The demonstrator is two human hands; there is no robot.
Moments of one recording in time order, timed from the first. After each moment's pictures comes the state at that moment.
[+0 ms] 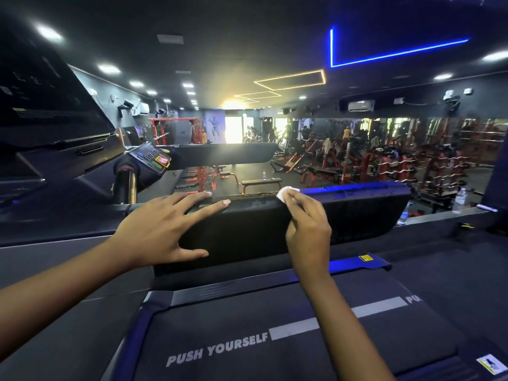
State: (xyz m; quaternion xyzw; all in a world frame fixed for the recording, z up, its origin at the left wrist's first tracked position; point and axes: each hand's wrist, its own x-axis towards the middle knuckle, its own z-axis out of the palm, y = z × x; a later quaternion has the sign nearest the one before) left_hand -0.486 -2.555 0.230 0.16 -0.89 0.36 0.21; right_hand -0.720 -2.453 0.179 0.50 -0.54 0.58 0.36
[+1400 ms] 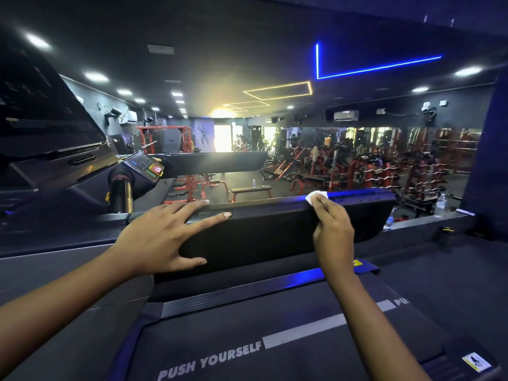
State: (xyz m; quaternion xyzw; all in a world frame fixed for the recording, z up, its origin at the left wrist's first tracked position) left_hand -0.486 -2.553 0.230 0.15 -0.89 0.37 0.22; right_hand -0.769 -2.432 0.183 0.47 -0.64 0.51 0.33
